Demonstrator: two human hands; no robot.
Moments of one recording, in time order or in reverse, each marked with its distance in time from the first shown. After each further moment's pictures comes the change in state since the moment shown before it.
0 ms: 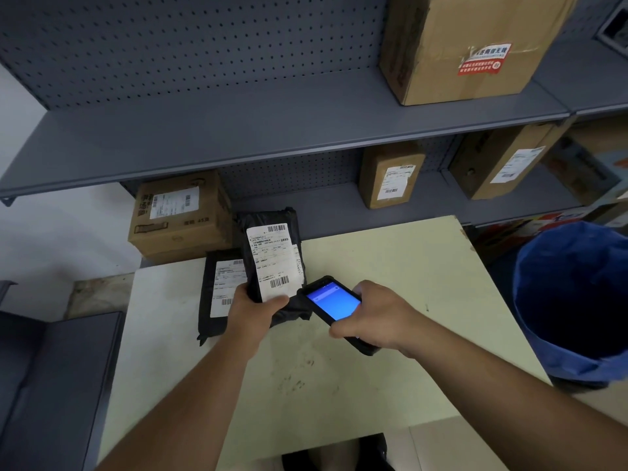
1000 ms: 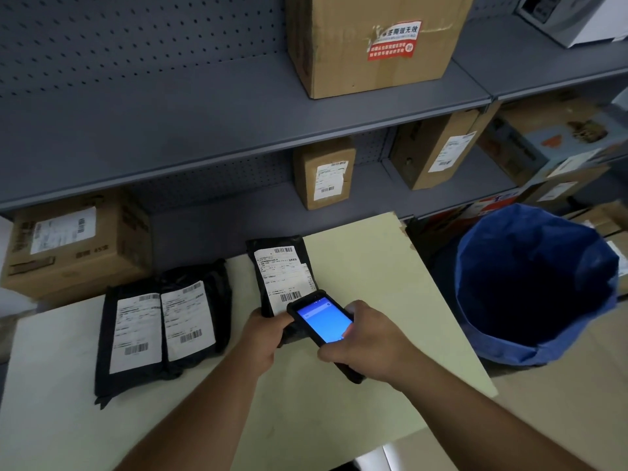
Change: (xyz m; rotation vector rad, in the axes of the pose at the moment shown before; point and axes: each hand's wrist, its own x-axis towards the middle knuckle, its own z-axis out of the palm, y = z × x) left_hand 0.030 -0.020 0.186 -0.034 -0.325 -0.180; right_hand 0.040 0.103 -0.070 0.180 0.066 0.116
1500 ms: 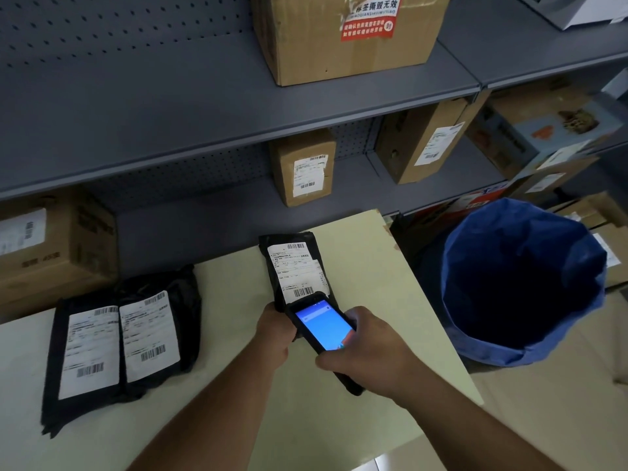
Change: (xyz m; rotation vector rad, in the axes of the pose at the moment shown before) left_hand 0.073 -0.022 0.077 0.160 0.005 -0.126; right_hand 0.024 0.034 -0.031 0.063 0.039 0.022
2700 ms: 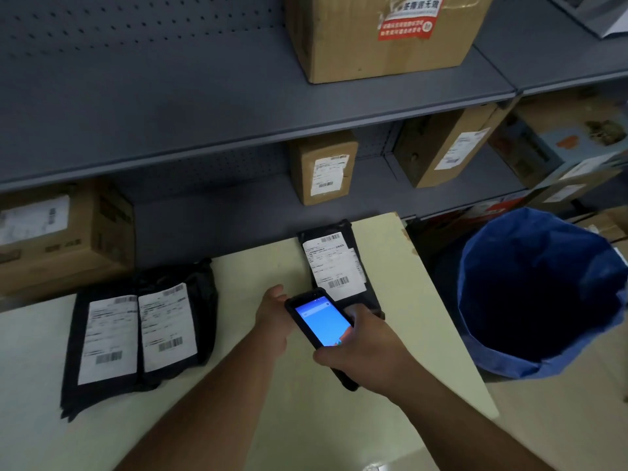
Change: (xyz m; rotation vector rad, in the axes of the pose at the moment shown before) left_hand -0.002 0.021 -0.028 -0.298 0.014 -0.117; right_hand 0.013 -0.022 0.025 -0.028 0.007 -0.012
